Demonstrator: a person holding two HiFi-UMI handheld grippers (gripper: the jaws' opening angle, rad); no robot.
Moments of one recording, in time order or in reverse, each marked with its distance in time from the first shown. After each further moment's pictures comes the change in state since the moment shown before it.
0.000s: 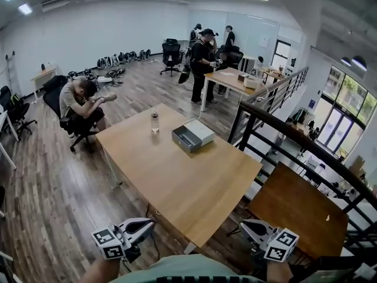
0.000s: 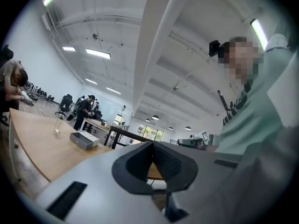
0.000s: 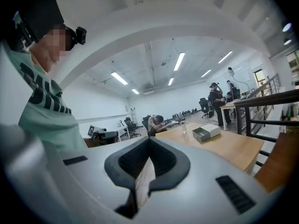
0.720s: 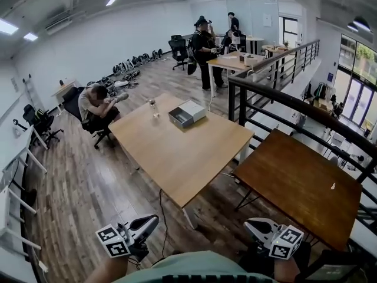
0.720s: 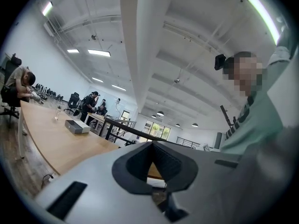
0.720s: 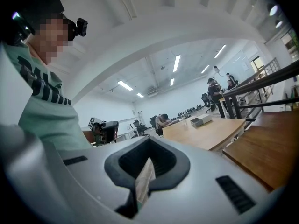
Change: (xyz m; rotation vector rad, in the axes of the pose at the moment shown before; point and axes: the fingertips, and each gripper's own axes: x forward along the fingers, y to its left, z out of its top) left arm 0.078 -0.270 -0.090 -0.008 0.033 0.123; right arm -0.281 -0.006 -0.091 0.094 -0.034 0.099
